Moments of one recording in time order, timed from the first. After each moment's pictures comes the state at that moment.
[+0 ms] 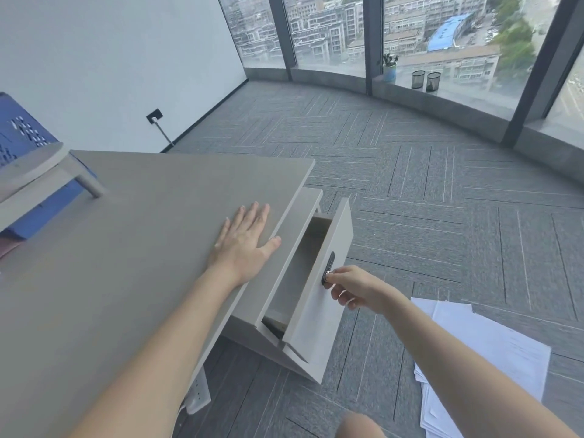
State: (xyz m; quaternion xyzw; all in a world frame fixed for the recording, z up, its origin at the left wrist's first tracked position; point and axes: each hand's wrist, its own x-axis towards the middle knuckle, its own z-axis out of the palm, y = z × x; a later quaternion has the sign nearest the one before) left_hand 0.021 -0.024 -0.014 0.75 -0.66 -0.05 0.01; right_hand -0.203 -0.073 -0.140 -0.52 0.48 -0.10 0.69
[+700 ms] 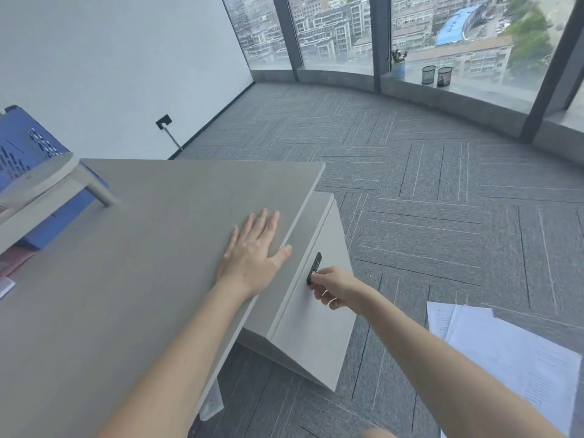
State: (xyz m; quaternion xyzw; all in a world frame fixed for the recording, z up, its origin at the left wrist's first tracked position) left_hand 0.020 -0.021 -0.014 0.76 -0.65 -0.05 0.02; right_hand -0.142 -0.082 -0.143 -0.54 0.48 -0.11 0.69
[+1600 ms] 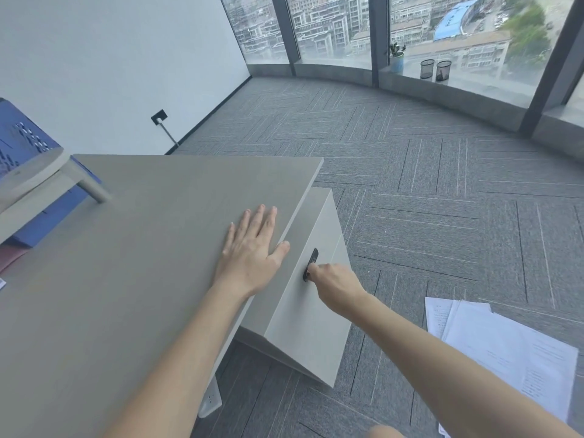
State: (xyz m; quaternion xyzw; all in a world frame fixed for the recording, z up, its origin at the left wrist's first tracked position) left_hand 0.013 -0.021 -0.014 0.76 -0.65 -0.04 0.02; right_hand -0.135 -0.072 -0.153 -0.88 0.43 -0.10 0.18
